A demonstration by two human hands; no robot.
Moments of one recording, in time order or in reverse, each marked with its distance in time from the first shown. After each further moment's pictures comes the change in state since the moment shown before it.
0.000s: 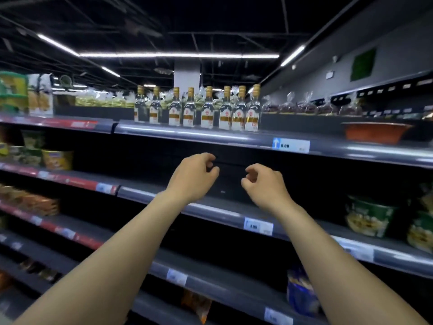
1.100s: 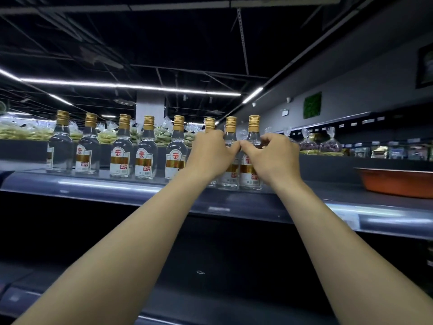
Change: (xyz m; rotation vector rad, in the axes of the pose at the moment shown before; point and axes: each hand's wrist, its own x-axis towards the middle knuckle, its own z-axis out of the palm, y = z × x) left_hand 0.298 0.022 0.072 -0.069 0.247 0.260; right_hand 0.259 -0.016 -0.018 -0.053 0.594 -0.111
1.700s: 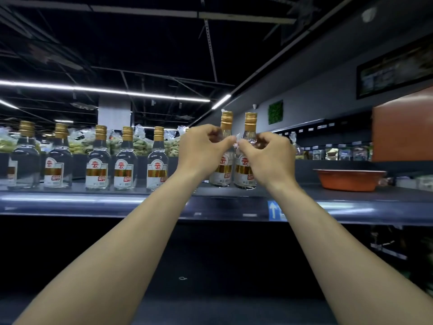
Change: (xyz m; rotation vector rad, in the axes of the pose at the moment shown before) left_hand -0.015 0.034 -0.032 -0.481 0.056 0.016; right_hand -0.016 -0.021 -0.049 0.051 0.162 -0.019
